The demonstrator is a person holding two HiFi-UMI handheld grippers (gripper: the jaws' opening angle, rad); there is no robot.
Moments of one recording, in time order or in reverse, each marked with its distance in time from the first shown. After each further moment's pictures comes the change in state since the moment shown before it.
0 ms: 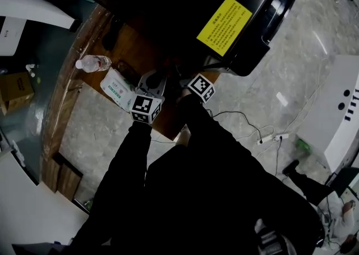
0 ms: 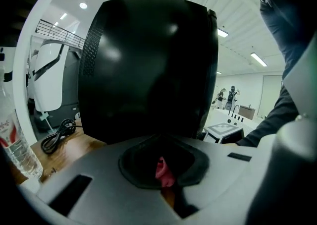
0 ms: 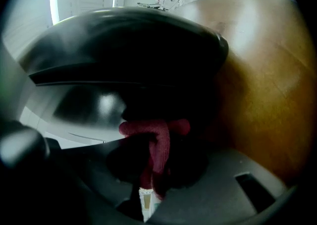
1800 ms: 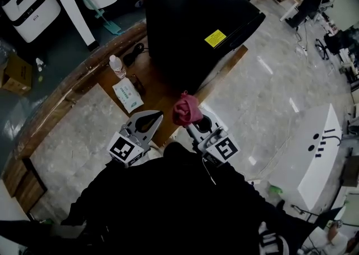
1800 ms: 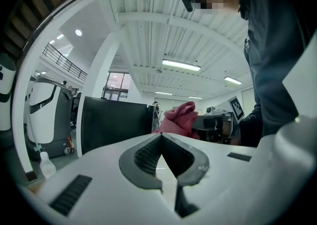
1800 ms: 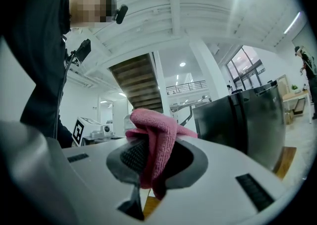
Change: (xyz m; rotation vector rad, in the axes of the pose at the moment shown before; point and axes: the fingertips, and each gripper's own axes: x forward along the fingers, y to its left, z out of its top) left arm -0.290 -0.164 0.161 0.092 -0.353 -0.141; right arm -0.324 0.347 -0.129 -1.455 0.230 0.585
